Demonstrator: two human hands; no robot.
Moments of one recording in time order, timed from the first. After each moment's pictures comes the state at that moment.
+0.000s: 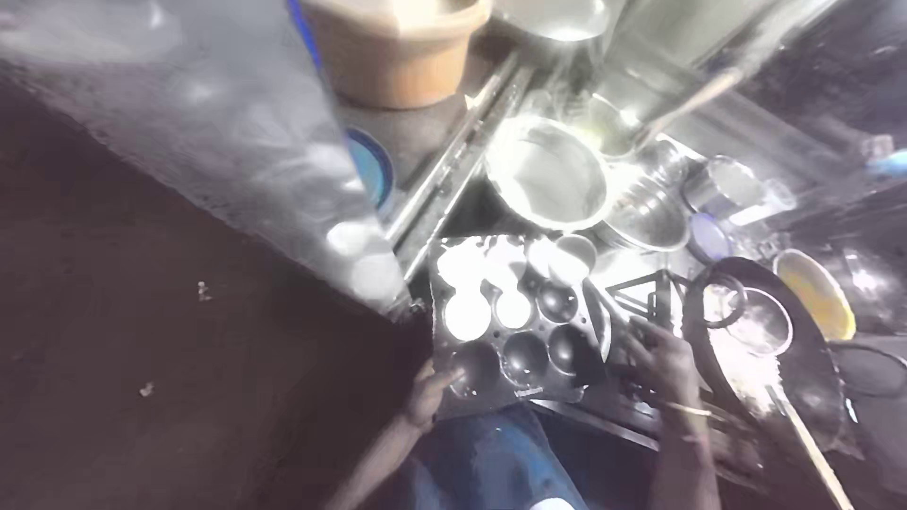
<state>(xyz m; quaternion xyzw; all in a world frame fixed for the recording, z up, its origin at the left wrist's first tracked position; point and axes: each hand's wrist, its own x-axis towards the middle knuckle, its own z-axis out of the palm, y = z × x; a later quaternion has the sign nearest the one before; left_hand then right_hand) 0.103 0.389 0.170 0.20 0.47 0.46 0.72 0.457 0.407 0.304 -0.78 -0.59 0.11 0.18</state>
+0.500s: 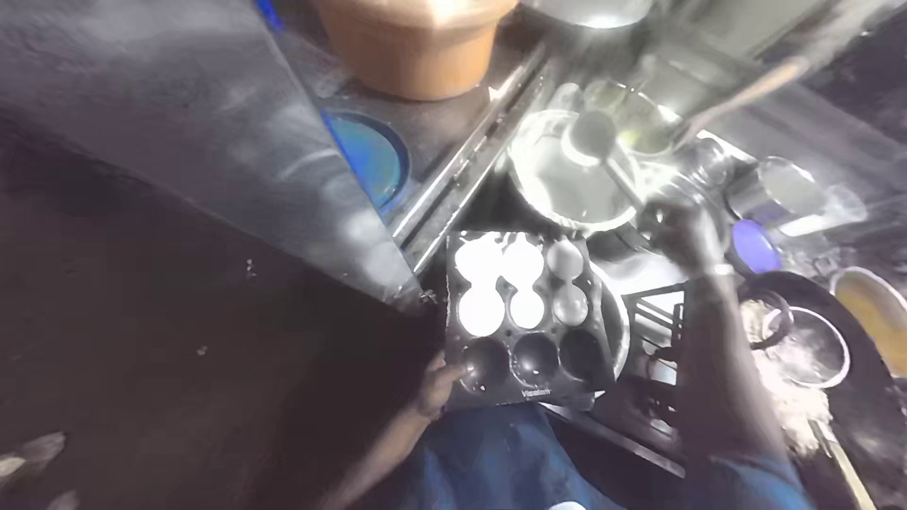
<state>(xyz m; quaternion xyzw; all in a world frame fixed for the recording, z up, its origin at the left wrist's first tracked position) 0.111 0.388 0.166 0.21 0.50 0.46 0.70 0.468 0.601 0.358 -0.69 -0.68 0.17 0.17</state>
